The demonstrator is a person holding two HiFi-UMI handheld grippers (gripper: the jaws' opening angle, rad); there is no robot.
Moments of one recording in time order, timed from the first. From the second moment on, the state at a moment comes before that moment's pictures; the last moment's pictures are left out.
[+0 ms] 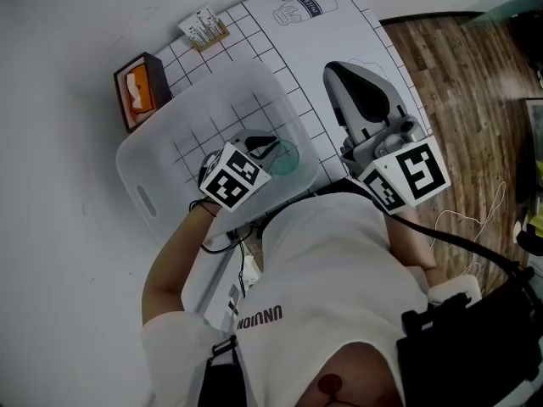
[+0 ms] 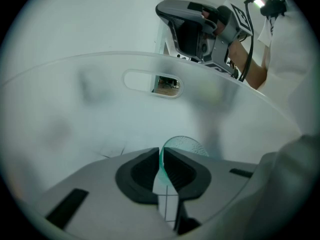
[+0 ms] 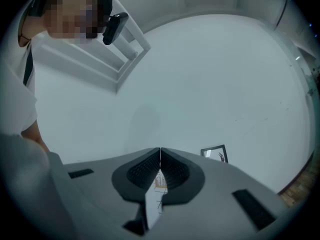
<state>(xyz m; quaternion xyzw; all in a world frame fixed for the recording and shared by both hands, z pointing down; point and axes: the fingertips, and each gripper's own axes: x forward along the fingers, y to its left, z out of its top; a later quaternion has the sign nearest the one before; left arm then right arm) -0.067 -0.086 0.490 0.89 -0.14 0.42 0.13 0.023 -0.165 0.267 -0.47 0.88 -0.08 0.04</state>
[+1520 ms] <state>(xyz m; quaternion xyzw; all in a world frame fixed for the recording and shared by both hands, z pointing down) -0.071 -0.099 0.440 0.89 -0.20 0.39 0.10 0.020 -0.165 0.264 -0.45 0.89 -0.08 0.05</state>
